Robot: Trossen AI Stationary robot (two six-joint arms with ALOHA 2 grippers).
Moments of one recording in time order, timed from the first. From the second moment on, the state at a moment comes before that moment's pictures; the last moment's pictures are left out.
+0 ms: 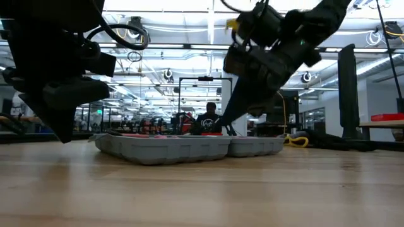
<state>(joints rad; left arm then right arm) -0.52 1.83 1.09 -1.03 -0.37 -1.53 -0.01 1.71 0.84 0.10 -0.16 0.20</state>
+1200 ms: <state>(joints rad) -0.52 1.83 1.09 -1.03 -0.37 -1.53 0.00 1.70 0.93 -0.08 -0.15 0.21</state>
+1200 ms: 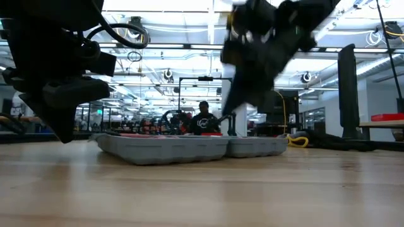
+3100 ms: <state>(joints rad) -0.53 1.83 1.09 -0.98 -0.39 -1.53 0.02 2.08 1.37 -0.60 -0.29 0.04</state>
